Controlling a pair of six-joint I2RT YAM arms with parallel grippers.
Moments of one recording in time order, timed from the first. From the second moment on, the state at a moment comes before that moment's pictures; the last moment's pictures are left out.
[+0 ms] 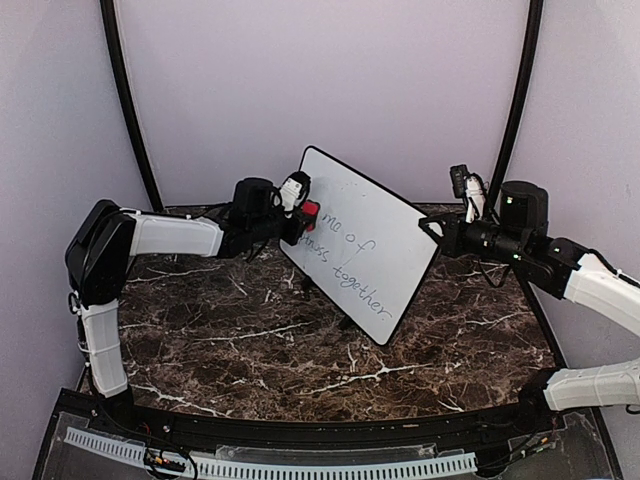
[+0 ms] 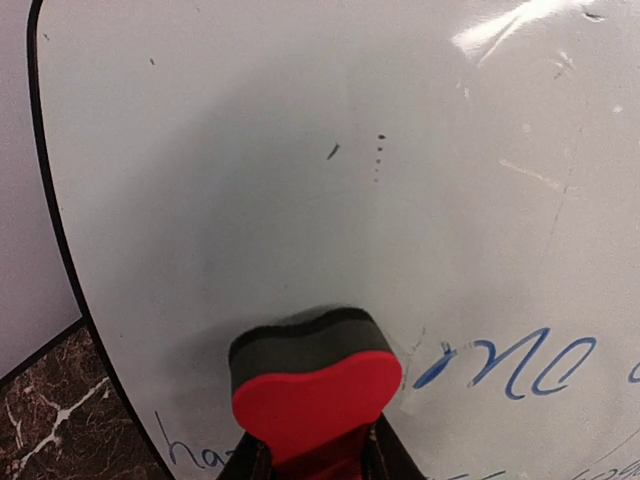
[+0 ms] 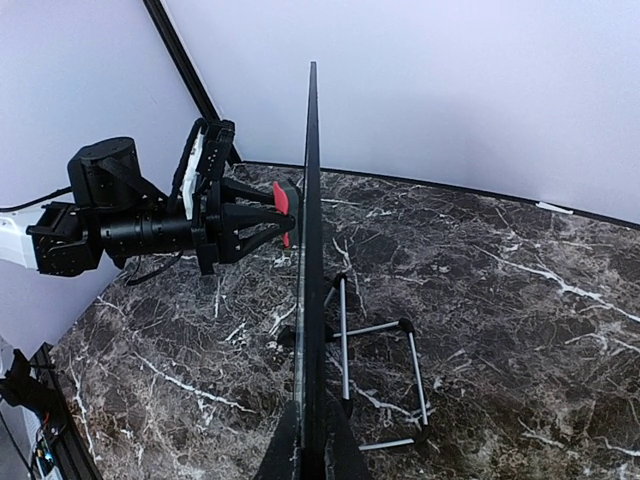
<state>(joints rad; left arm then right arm) -0.63 1.97 1.36 0.27 0.05 0.10 0.57 1.01 0.83 -0.11 -0.21 0.27</state>
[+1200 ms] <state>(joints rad) -0.69 1.97 1.34 0.33 0.07 0.10 0.56 1.01 0.83 -0.10 -0.20 0.26</state>
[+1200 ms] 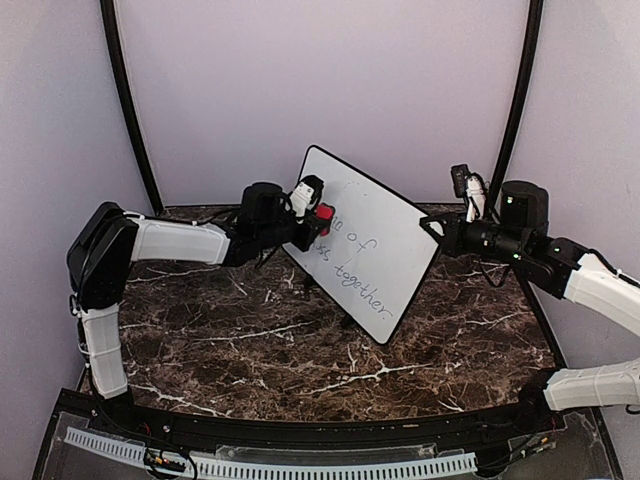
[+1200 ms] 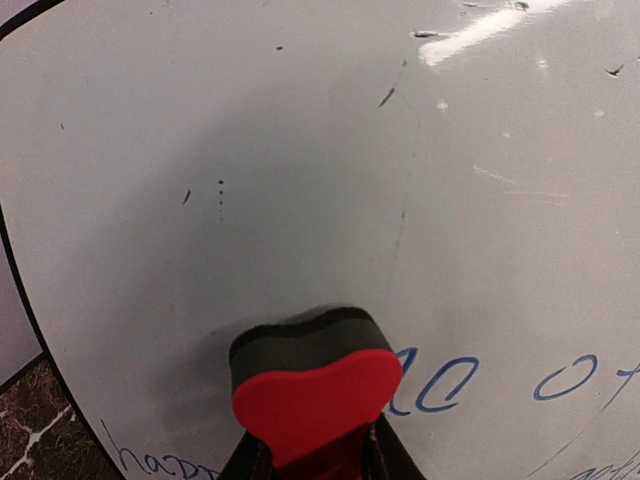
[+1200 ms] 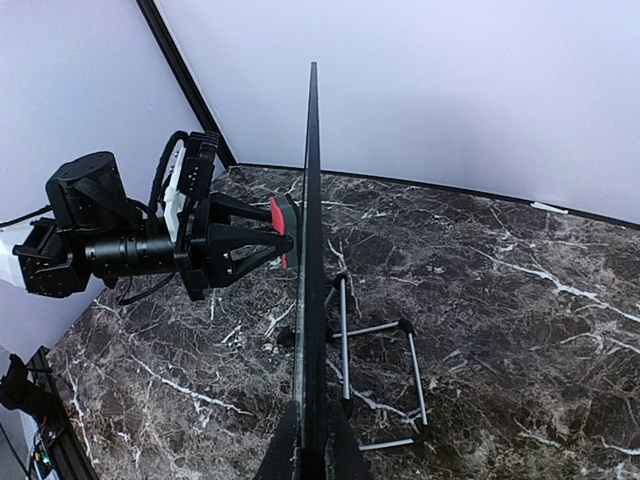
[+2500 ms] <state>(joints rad) -0.72 1.98 1.36 0.39 0.09 0.08 0.57 1.01 0.83 -0.10 -0.19 0.27</state>
